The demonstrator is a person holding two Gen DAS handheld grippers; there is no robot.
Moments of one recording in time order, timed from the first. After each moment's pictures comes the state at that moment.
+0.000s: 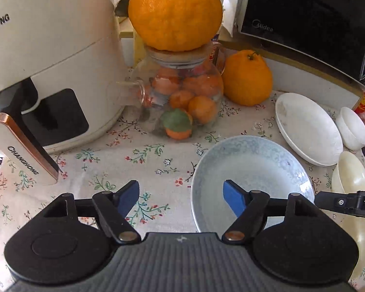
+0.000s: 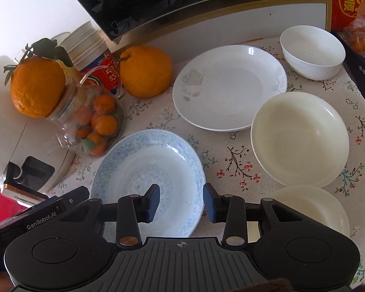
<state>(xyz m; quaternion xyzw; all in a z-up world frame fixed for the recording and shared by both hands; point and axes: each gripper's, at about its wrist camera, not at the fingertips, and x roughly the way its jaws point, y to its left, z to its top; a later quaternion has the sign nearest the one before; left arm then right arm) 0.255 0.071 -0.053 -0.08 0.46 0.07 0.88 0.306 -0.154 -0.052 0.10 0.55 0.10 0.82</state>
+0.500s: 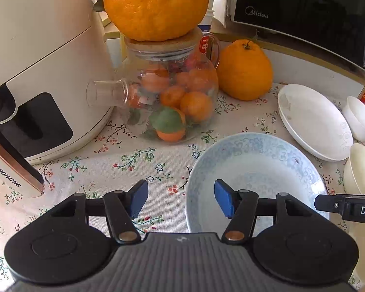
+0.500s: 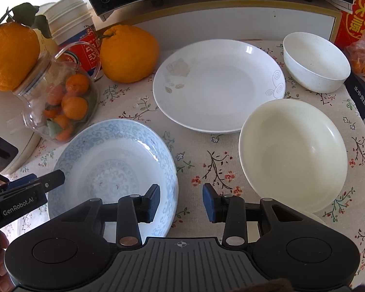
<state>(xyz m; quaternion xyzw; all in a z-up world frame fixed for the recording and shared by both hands) 0.272 0.062 -0.074 -0.04 0.46 0.07 0.89 0.322 -0.152 -0.074 0.03 0.56 0.09 0.82</state>
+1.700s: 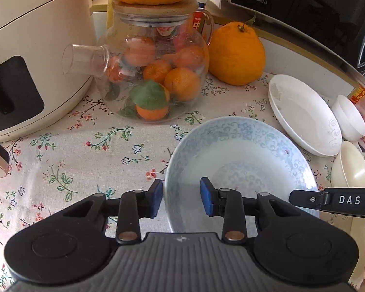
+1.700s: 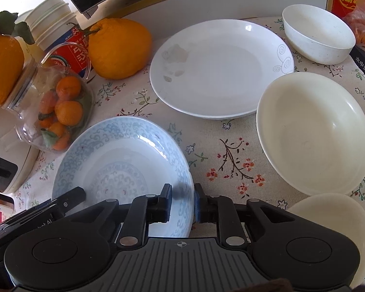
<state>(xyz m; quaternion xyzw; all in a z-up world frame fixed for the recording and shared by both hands) 0.276 0.065 -0.097 -0.10 0.48 0.03 0.87 0.324 -0.143 -0.092 0.10 0.57 0.06 0.81</state>
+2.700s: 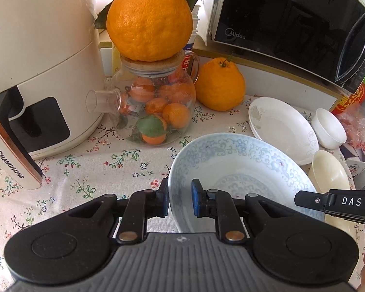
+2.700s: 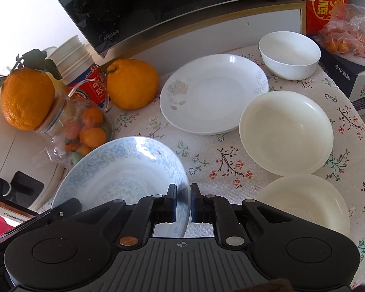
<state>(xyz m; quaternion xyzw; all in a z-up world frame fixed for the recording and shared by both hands) 0.244 0.064 -0.040 -0.08 0.43 0.02 0.90 0.279 -0.147 -0.042 0.14 0.51 0.04 0.85</state>
